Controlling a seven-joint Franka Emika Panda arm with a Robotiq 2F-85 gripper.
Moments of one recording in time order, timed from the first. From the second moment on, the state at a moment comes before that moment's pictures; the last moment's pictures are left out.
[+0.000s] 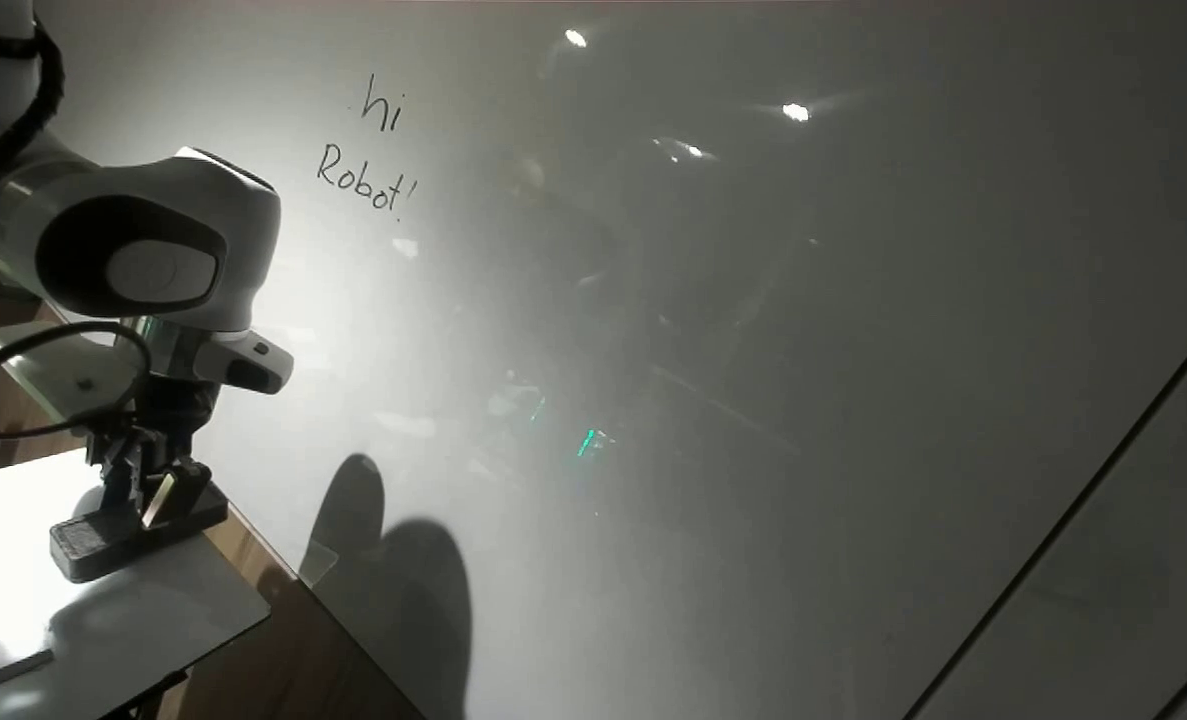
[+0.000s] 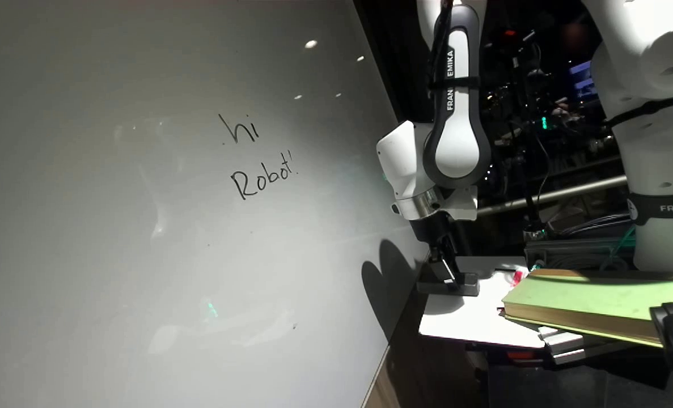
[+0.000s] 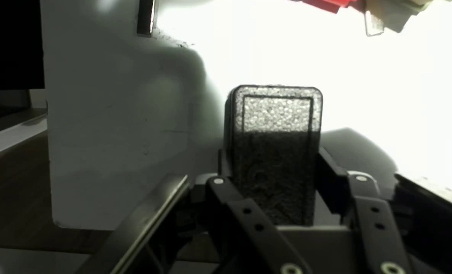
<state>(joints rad) -0.02 0.03 0.05 -2.78 -0.17 2.79 0.17</state>
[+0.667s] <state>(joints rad) 0.03 -0.25 0.06 -2.70 -0.08 2.65 0.16</state>
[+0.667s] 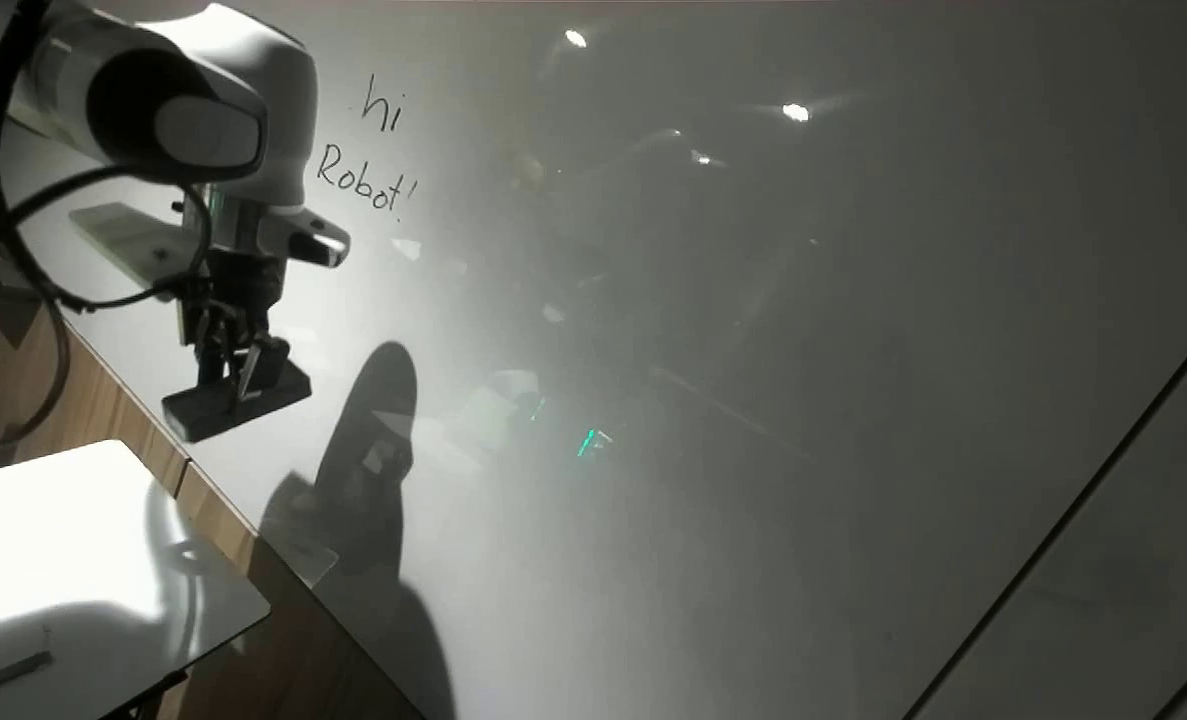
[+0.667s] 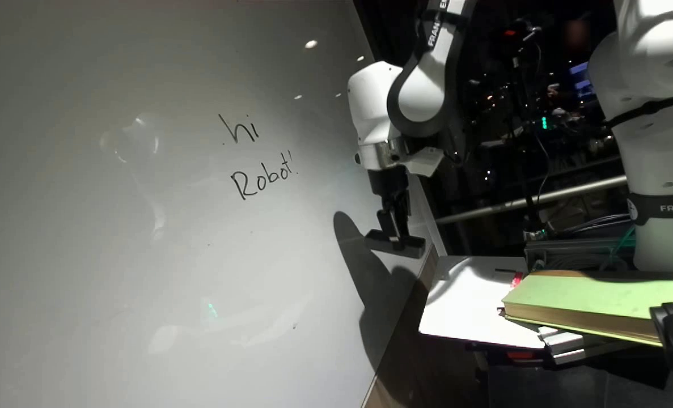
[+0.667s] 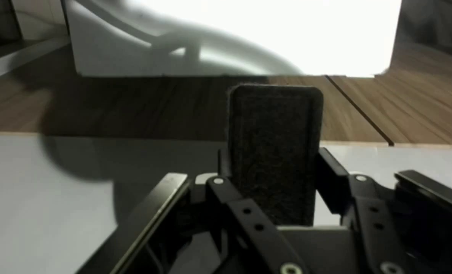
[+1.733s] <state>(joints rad) 0.04 -0.34 0.14 -2.41 -0.05 2.48 0.23</state>
